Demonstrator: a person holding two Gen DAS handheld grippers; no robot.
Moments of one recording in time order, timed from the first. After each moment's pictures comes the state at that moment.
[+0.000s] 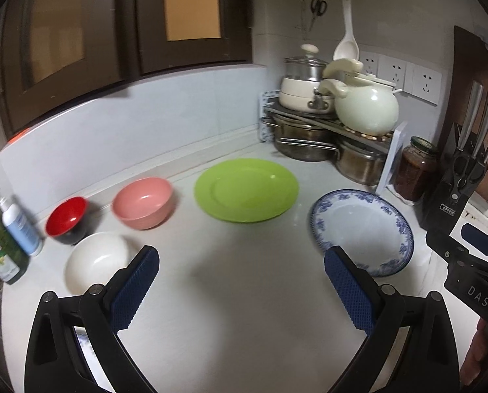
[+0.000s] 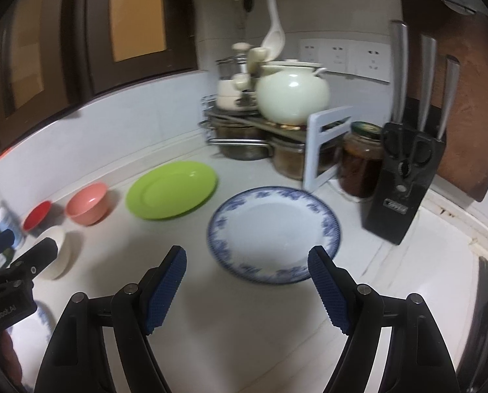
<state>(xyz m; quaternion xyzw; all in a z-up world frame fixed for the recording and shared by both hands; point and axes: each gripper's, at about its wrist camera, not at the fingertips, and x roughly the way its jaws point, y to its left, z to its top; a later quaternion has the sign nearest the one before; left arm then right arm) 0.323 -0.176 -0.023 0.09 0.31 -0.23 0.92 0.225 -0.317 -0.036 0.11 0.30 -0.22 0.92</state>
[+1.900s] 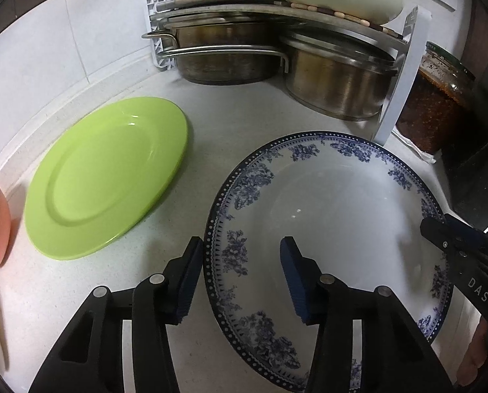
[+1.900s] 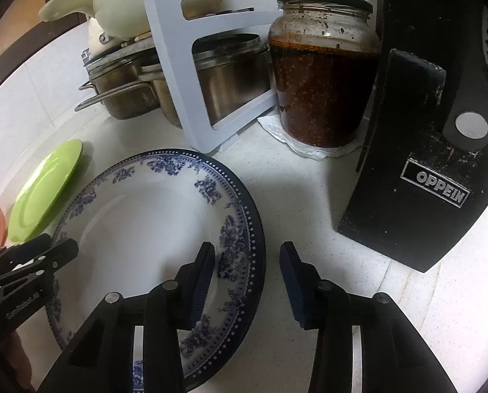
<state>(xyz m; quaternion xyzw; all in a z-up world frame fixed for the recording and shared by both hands) 0.434 -0.377 -0.158 0.16 0.43 -0.31 0.83 0.314 -0.514 -0.166 0.19 0.39 -0.27 0.86</state>
